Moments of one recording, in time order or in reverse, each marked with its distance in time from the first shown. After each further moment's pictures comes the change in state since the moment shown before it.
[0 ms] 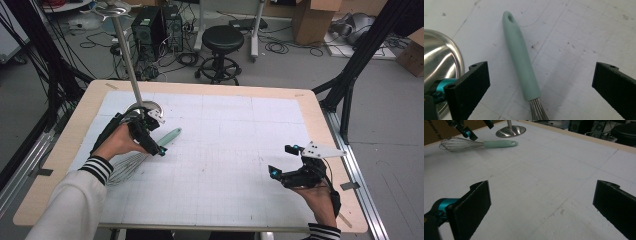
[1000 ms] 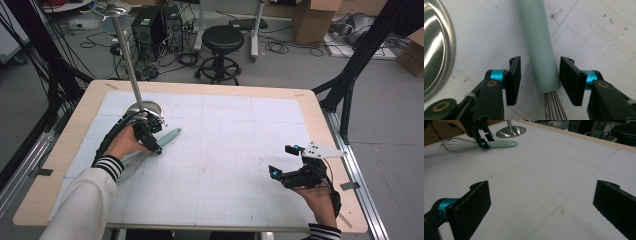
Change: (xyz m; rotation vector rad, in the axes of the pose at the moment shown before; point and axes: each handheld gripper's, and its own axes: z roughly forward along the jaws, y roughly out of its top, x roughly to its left) left arm 0.010 -0.004 0.028 0.209 0.031 -0.077; right arm 0.000 -0.001 -0.001 -0.007 -0.001 0.006
